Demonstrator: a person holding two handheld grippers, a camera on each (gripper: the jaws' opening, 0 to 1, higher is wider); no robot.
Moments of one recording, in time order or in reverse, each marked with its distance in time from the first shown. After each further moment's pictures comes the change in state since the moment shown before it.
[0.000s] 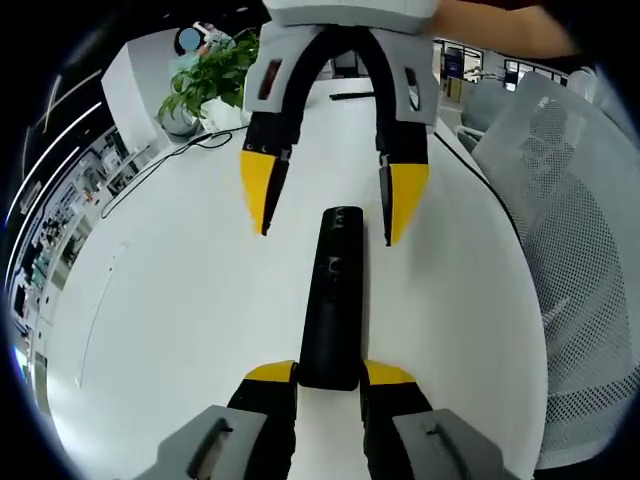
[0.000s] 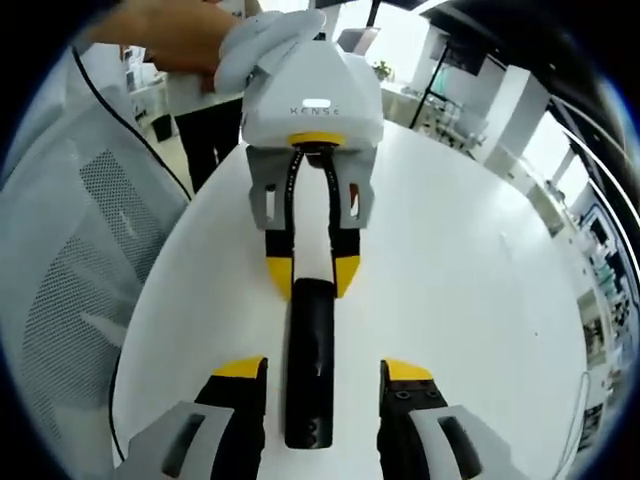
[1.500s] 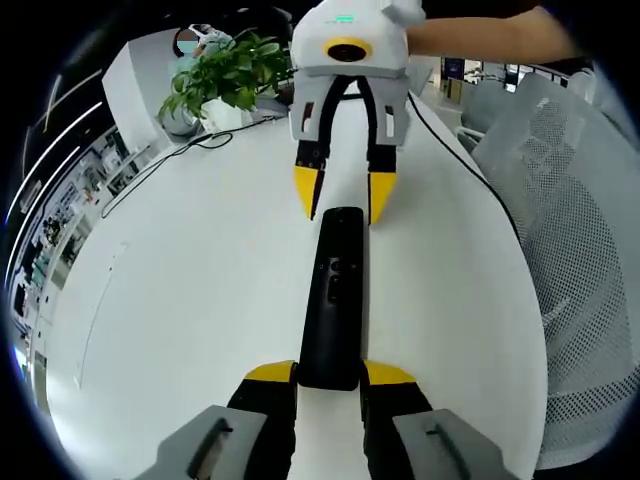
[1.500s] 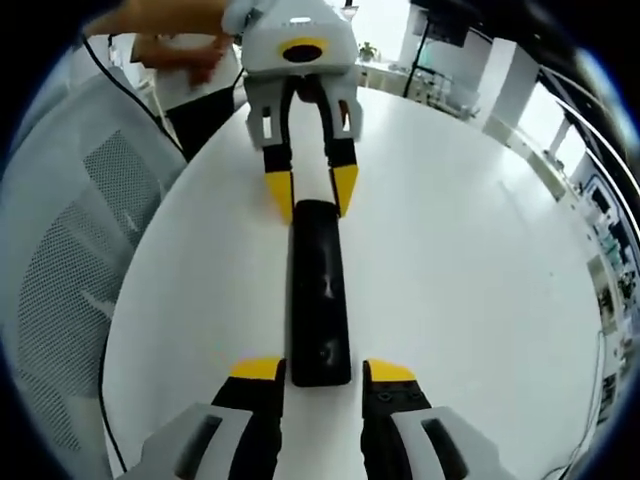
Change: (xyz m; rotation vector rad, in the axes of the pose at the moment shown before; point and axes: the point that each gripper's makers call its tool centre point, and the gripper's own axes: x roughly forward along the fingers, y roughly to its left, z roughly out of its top) left arm 0.000 0.001 0.002 -0.003 -0.005 -0.001; right arm 0.005 0.008 -0.062 0.083 0.062 0.034
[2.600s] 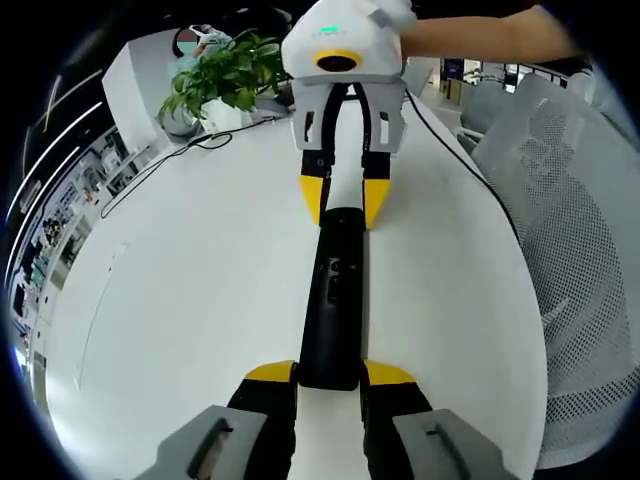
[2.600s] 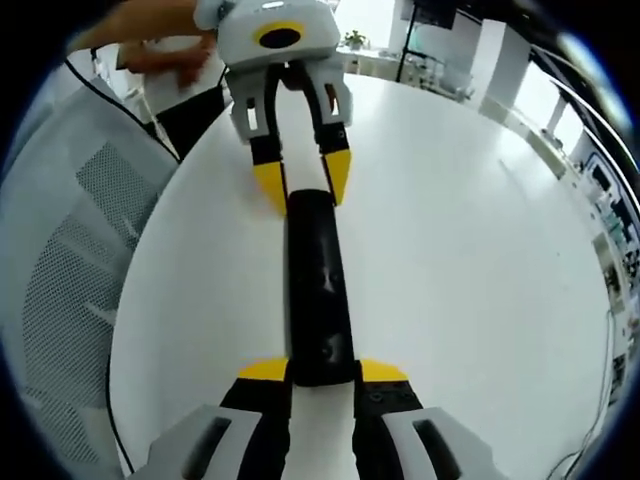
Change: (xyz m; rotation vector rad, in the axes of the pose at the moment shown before) left arm 0.000 0.000 0.000 0.001 -0.001 -0.003; right arm 0.005 0.002 -0.004 0.073 0.041 0.030
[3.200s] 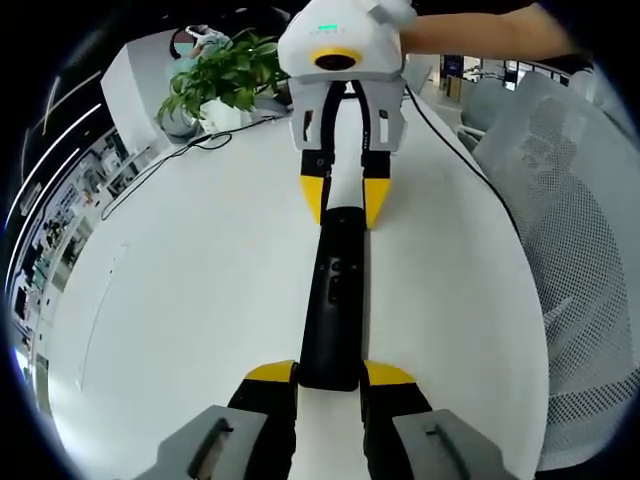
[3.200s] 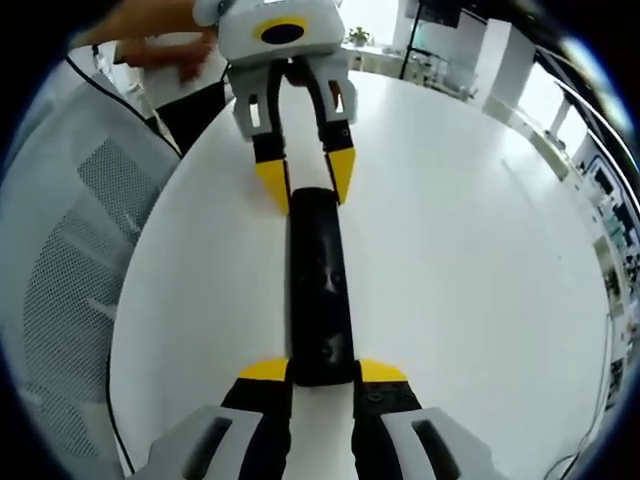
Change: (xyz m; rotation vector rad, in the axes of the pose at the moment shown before) left arm 0.002 0.002 0.003 0.007 0.006 0.009; right arm -0.002 -0.001 -0.003 -0.014 0.014 -0.001
